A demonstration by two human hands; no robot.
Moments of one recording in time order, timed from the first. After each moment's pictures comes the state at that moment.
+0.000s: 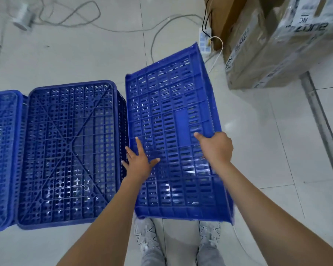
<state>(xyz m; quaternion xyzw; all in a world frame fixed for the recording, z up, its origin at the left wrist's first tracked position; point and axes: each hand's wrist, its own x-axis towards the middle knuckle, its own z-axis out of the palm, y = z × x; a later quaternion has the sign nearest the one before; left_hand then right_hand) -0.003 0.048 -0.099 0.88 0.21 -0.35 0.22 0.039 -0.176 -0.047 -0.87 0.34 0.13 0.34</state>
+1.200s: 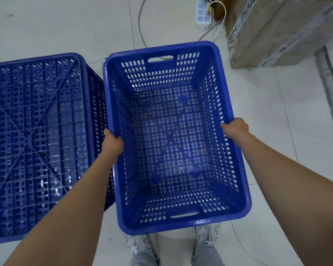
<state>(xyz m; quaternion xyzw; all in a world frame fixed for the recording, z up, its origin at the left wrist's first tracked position) 0.055 0.086 -0.208 0.79 0.40 -0.27 0.37 0.099 -0.287 -0.198 -0.84 0.36 0.27 0.29</state>
